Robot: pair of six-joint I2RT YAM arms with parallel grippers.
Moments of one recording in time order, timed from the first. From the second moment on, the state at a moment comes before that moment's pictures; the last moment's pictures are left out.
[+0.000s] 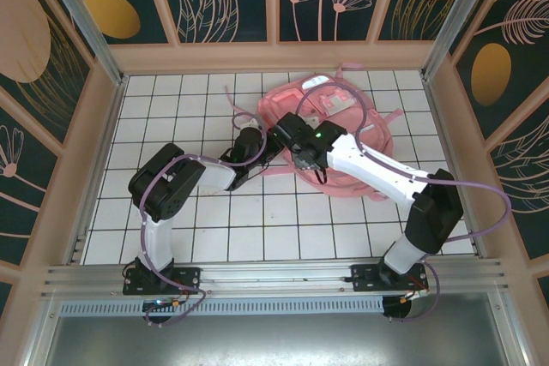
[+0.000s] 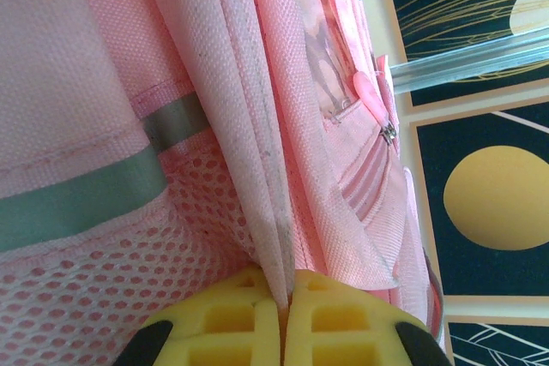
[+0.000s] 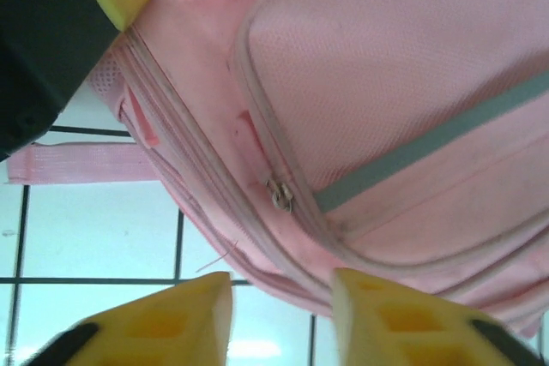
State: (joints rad) left arm -0.67 1.99 0.93 0.78 0.10 -1.22; right arm 0.85 1.61 1.40 -1.04 0.47 0.60
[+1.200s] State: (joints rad) left arm -0.67 1.98 0.93 0.78 0.10 -1.22; right arm 0.82 1.72 1.32 -0.85 0.70 0.35
